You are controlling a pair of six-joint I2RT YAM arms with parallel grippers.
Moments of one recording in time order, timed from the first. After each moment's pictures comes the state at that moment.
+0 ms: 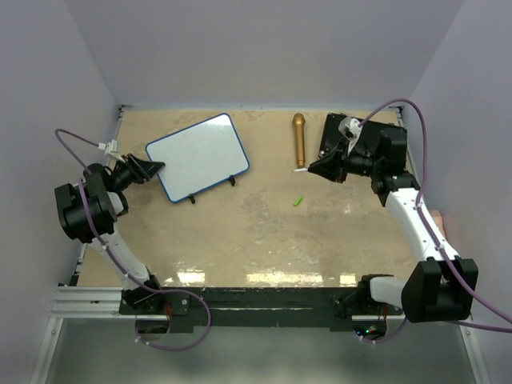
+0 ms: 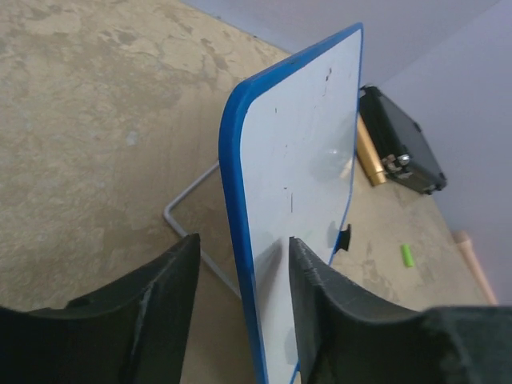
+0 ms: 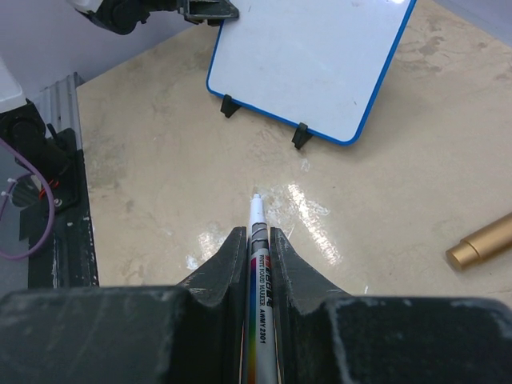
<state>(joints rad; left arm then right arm) 0.48 1.92 0.74 1.05 1.08 -0.60 0.04 1.23 0.97 -0.11 -1.12 -0.09</state>
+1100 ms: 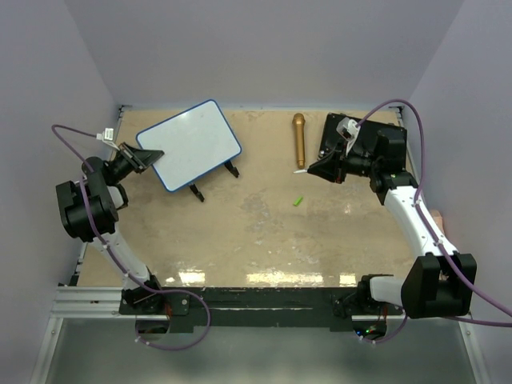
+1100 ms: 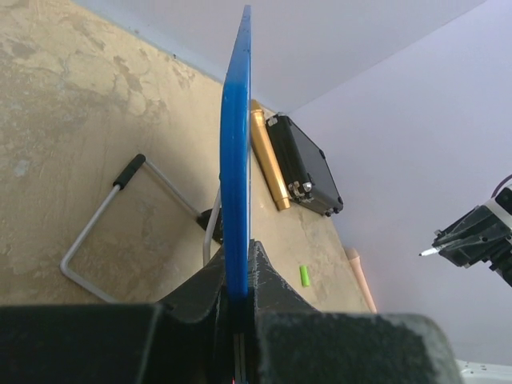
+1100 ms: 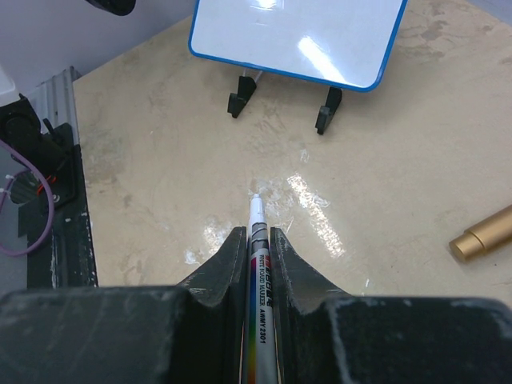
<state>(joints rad) 0.45 1.96 0.82 1.27 1.15 -1.10 0.04 1.26 0.97 -0.13 -1.11 -0.12</state>
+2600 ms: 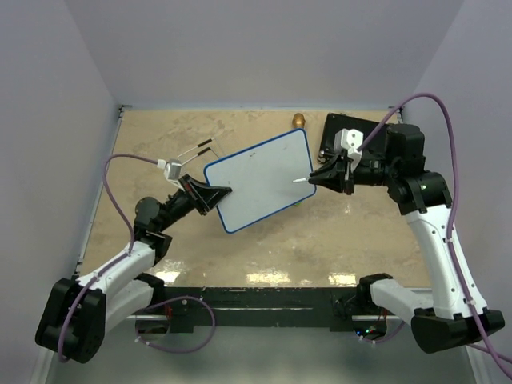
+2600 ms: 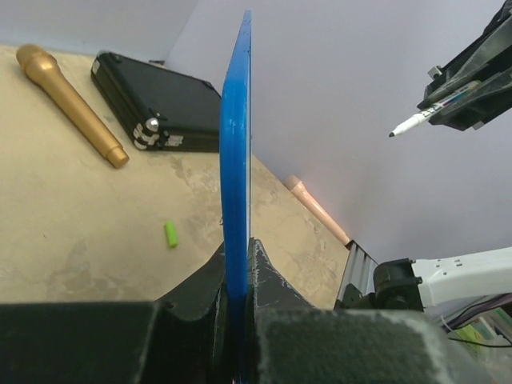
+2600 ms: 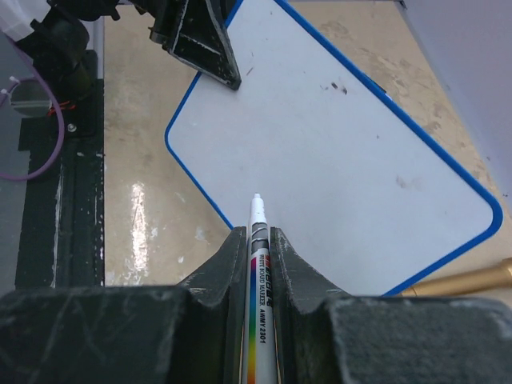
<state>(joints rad) -0.29 0.99 0.31 0.94 0.62 -0.78 0.17 1.06 1.33 -0.79 -1.06 -0.60</state>
